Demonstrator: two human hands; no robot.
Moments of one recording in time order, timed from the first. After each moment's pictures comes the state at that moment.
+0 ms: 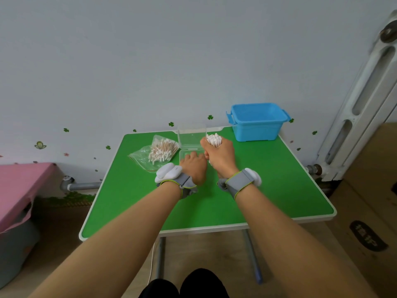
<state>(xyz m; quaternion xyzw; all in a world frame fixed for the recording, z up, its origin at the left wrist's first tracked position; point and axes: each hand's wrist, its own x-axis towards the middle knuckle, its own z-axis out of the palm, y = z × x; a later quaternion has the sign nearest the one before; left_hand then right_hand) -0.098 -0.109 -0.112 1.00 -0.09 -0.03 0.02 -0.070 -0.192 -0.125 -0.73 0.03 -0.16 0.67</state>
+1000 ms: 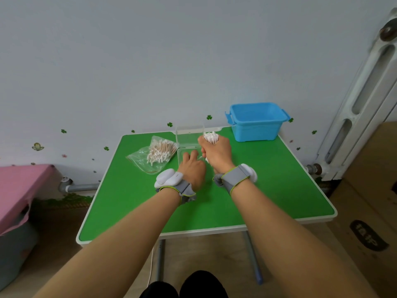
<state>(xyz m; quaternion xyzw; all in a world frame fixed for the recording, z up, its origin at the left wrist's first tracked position) -0.092 -0.103 -0.131 0.99 -0.14 0.02 -0.01 -0.062 -0.187 -0.116 -0.73 0.04 -0.13 0.66</state>
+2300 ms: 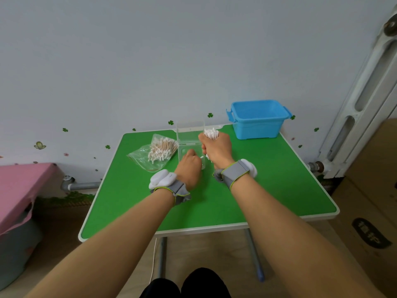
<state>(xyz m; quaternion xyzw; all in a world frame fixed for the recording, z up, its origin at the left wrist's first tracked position) -0.096 -0.095 -0.125 0.99 -0.13 0.03 0.06 -0.062 -0.186 -0.110 -0.74 0.05 -0.13 0.65</state>
